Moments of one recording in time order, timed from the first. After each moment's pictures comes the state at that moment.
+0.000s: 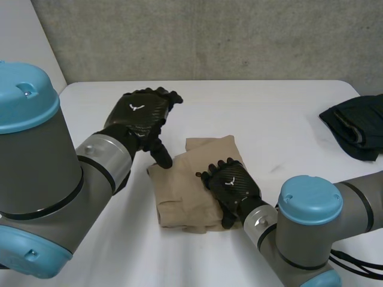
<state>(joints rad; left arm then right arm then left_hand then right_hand) 4.05 -1.81 -1.42 3.07 -1.66 3.19 2.21 -1.02 1.73 -0.41 1.47 2.68 0.24 0.22 0.23 0.22 0.04 0.24 0.28 0.27 0.27 0.10</state>
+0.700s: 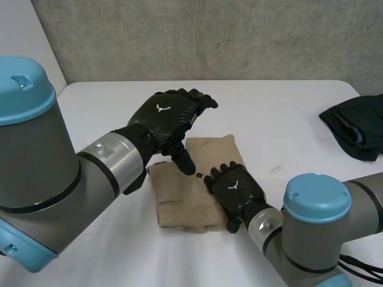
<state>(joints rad) 4.06 -1.81 -1.40 3.06 -1.41 3.19 2.20 -1.07 1.76 -0.33 1.47 2.65 0.24 0.22 0.23 0.22 0.04 0.17 0.21 0.22 0.23 0.06</state>
